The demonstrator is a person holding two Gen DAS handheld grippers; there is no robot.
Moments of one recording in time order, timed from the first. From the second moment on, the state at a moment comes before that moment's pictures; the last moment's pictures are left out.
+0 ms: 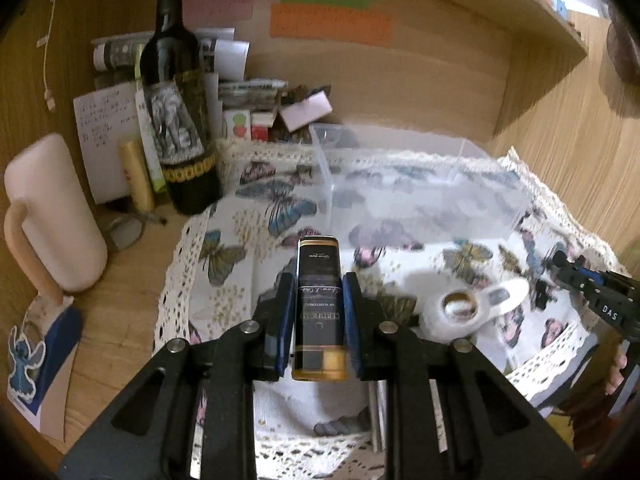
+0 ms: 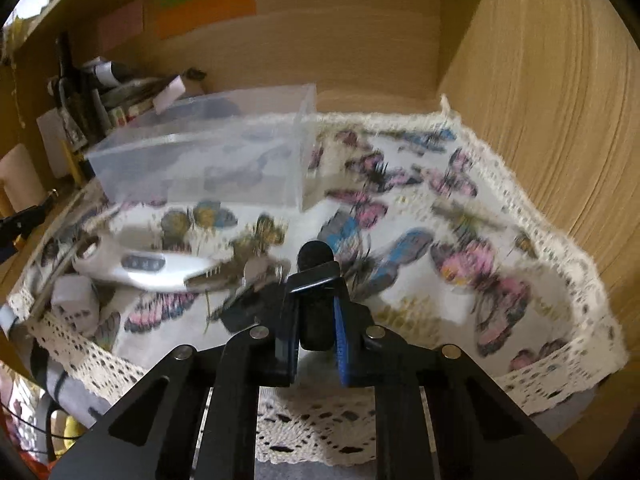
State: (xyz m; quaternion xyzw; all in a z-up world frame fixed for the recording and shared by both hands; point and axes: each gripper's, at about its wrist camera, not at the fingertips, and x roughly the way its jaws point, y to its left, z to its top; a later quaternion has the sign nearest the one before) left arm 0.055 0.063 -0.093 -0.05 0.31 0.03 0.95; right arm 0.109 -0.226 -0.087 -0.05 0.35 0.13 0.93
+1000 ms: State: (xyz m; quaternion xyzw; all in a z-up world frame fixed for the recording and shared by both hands) left arm 0.190 0.054 -0.032 -0.05 0.31 -0.02 0.95; right arm 0.225 -0.136 -0.004 -0.07 0.27 0.21 0.94
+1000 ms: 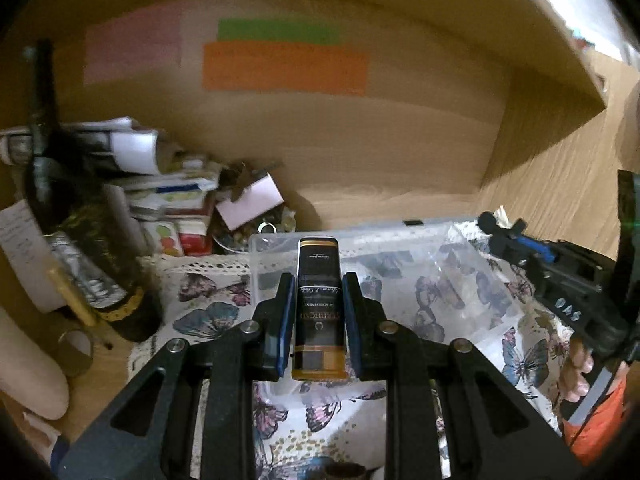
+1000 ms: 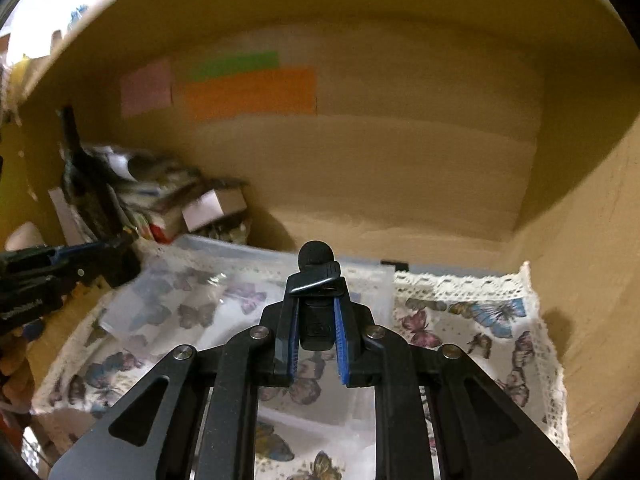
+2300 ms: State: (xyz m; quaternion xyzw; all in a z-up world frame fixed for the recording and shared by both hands) left arm 0.170 0.024 -0.032 -0.01 0.30 -0.03 0.95; right arm 0.199 -0.125 0.004 -0.13 0.27 0.21 0.93
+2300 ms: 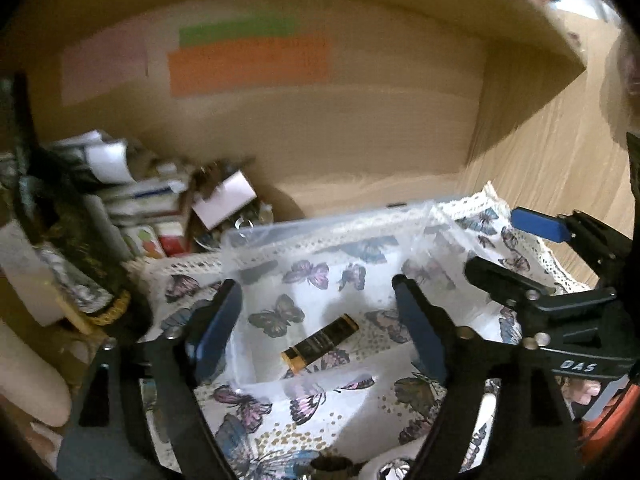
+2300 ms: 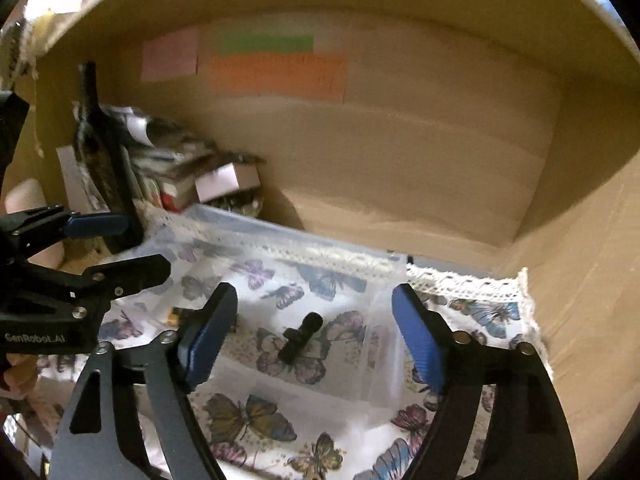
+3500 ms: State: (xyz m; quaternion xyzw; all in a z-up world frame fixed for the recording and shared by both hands) left arm 0.066 0.042 -0.139 -0.04 0.41 -0.03 0.91; right arm 0.120 -0.195 -0.100 -0.12 0.38 0.19 0.90
